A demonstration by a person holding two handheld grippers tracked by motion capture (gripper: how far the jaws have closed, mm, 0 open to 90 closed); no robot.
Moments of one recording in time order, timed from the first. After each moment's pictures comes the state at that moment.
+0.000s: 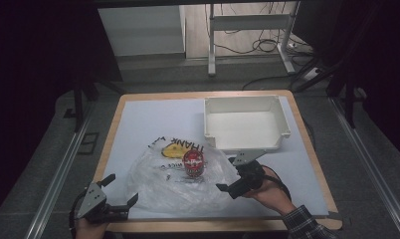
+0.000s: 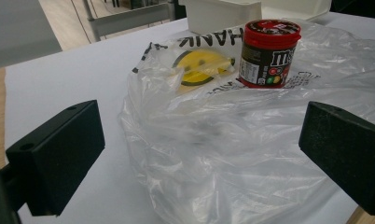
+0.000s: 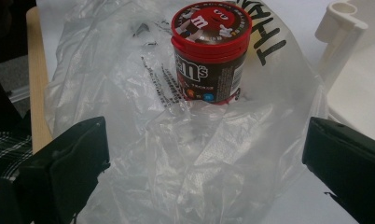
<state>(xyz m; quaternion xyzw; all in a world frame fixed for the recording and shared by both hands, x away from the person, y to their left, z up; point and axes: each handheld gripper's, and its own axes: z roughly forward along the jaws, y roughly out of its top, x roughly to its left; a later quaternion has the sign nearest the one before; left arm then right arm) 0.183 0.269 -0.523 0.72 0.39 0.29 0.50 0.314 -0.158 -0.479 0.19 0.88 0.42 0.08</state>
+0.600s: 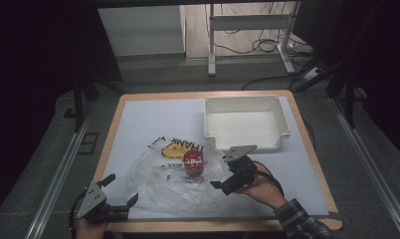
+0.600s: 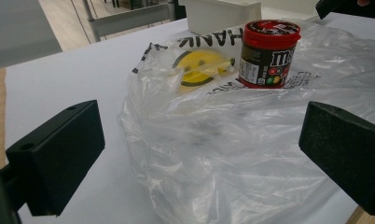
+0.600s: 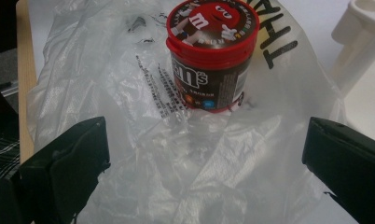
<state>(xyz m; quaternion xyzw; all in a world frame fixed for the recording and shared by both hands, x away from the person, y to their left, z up) 0.183 0.269 -0.523 0.72 0.38 0.29 0.50 0.326 -0.139 -0.482 0.18 0.89 0.40 0.07</state>
